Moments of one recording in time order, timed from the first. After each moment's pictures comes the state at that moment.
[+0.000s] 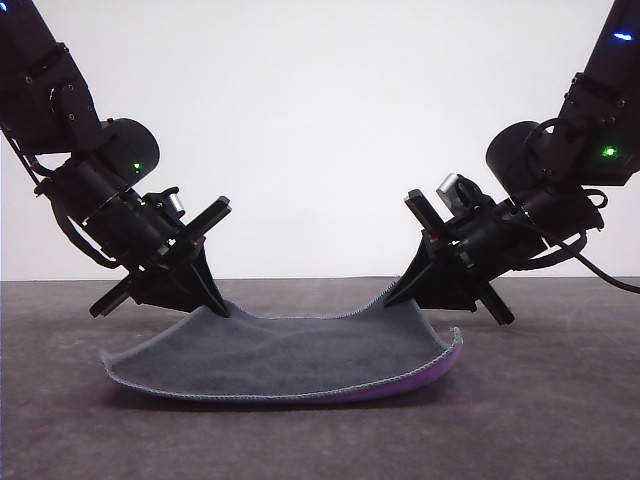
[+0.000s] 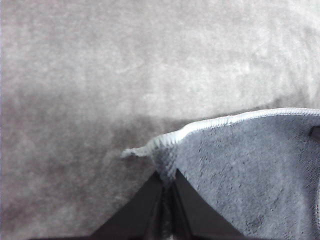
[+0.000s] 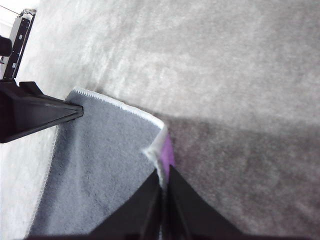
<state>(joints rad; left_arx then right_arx) -0.22 2.00 1.27 -0.23 0.55 -0.32 0.22 2.00 1.09 0.18 -0.79 0.45</state>
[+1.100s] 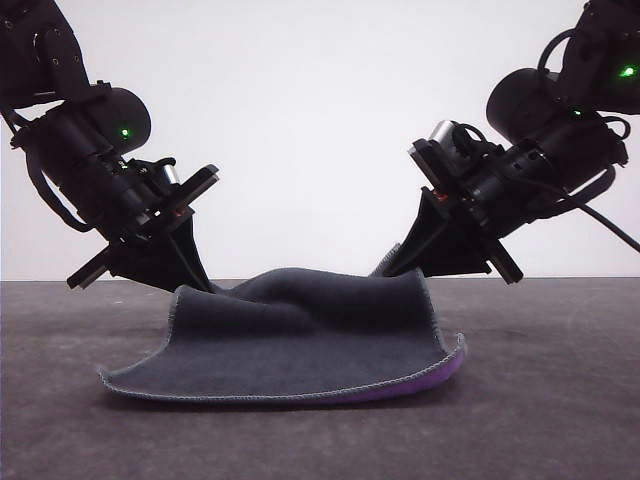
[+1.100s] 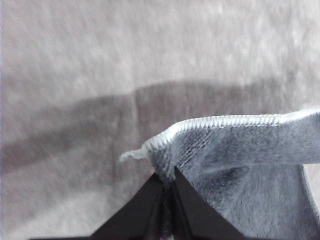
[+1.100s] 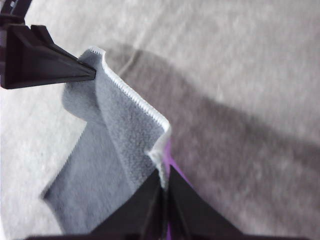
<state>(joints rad) -0.24 1.86 1.23 -0.44 0.55 -0.19 0.27 1.77 1.00 -0.07 -0.78 0.22</state>
